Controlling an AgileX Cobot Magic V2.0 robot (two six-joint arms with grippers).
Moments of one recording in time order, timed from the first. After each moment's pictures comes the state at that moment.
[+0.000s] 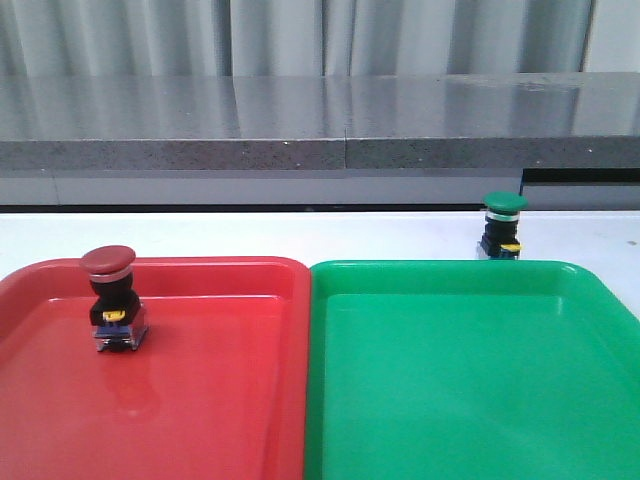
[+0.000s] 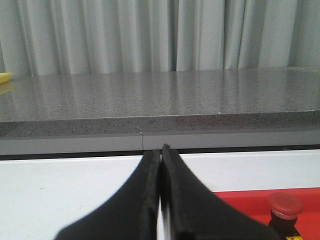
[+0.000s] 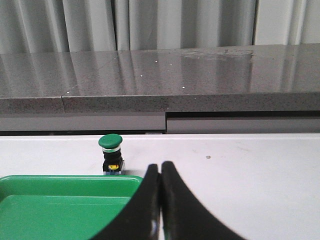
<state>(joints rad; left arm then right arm) -0.03 -0.01 0.00 0.03 0.02 -0.01 0.00 -0.01 0.03 -0.05 0.03 0.11</state>
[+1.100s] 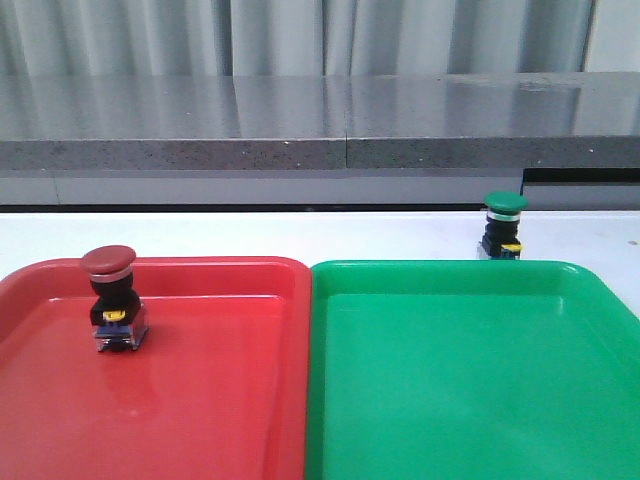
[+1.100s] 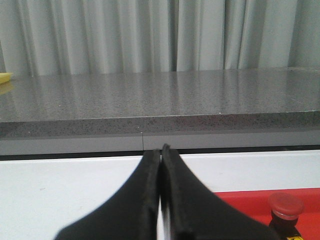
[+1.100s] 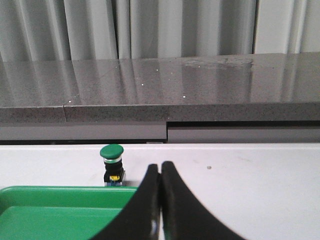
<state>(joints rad) -0.03 -0.01 0.00 0.03 0.01 -0.01 0.00 -0.01 0.00 -0.06 0.03 0.11</state>
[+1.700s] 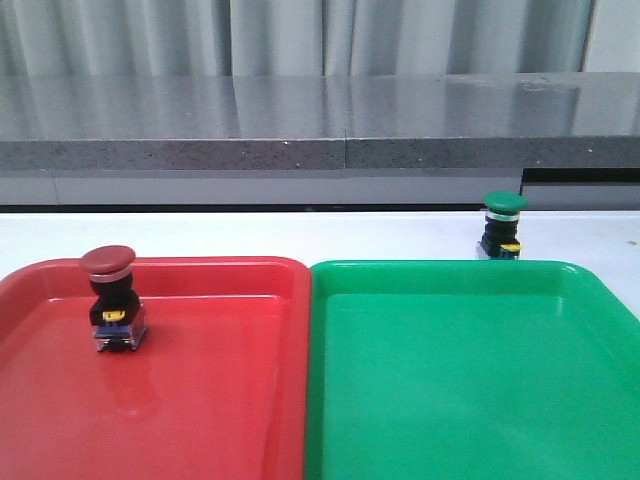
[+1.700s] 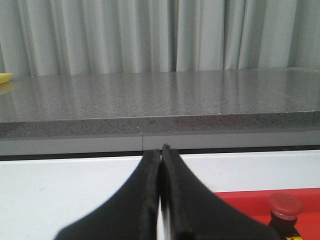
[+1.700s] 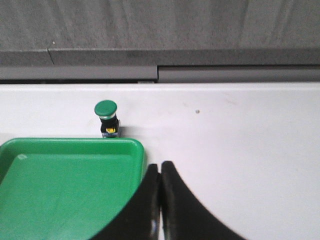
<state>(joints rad) -0.03 -0.01 0.00 0.03 0.01 -0.01 0.00 0.45 -0.60 -0.06 0.63 0.11</state>
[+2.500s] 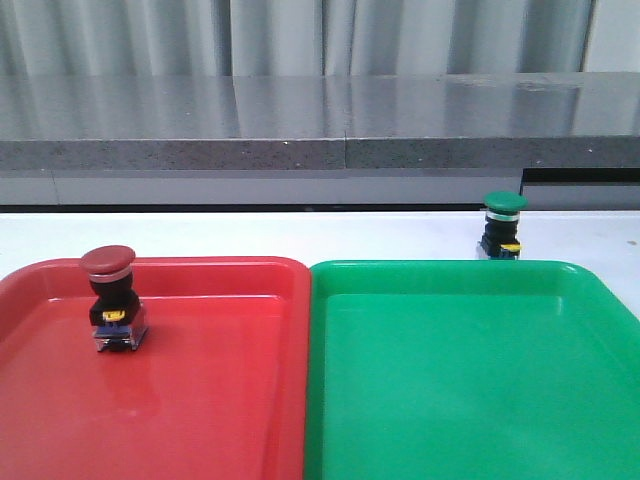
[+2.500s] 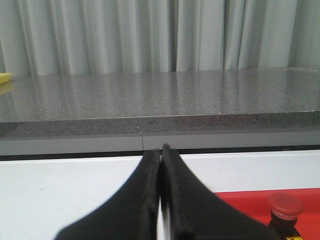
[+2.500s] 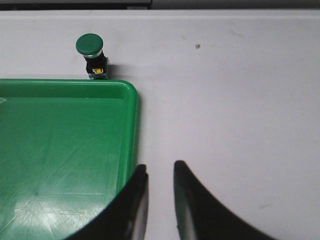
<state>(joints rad) -0.03 -0.01 0.00 0.03 0.01 -0.01 0.00 0.65 -0.67 -0.06 0.78 0.11</state>
